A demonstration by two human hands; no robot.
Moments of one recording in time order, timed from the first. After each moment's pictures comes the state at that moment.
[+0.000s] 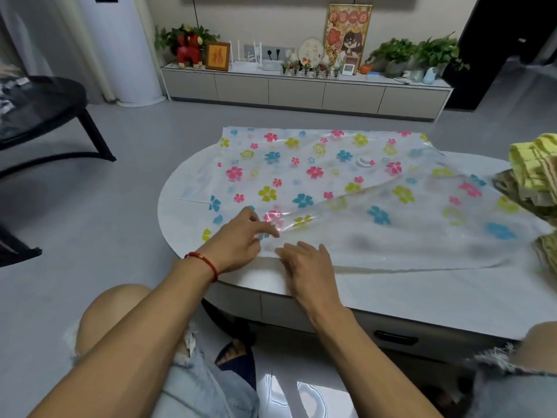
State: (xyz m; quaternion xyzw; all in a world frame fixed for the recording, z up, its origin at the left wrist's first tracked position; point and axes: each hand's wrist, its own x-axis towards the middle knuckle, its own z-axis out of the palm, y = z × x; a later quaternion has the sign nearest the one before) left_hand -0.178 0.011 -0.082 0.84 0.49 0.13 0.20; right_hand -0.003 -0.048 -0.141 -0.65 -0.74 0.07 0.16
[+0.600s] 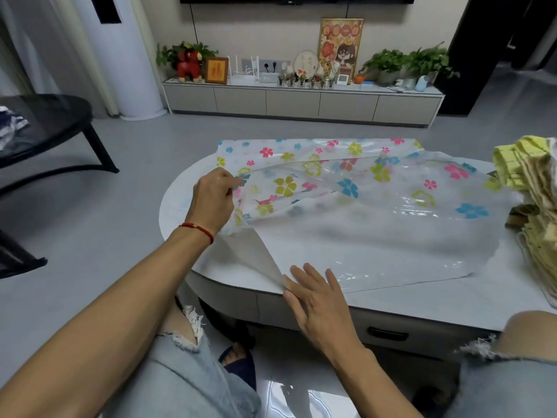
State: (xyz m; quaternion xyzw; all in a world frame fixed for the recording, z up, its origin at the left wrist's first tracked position) left_hand -0.185 0.050 -0.041 0.76 0.56 0.32 -0.01; right_hand 0.029 -0.109 -0.174 -0.61 -0.76 0.08 0.20
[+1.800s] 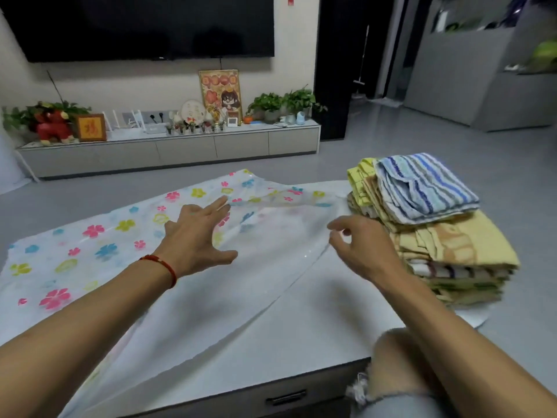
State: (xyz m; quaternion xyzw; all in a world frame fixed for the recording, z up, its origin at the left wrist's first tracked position) left_hand 0.035 0.084 -0.010 0.89 0.43 0.12 0.00; right_hand 0.315 -0.068 -0.027 -0.78 -0.55 0.00 0.30
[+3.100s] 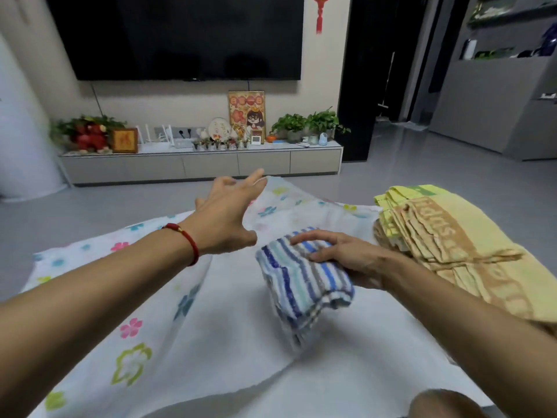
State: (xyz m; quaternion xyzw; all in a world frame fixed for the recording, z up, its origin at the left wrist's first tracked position) left_hand 0.060 0.086 0.079 0.91 0.40 0.12 0.03; right_hand 0.310 0.018 -0.008 -0.51 -0.47 0.61 0.39
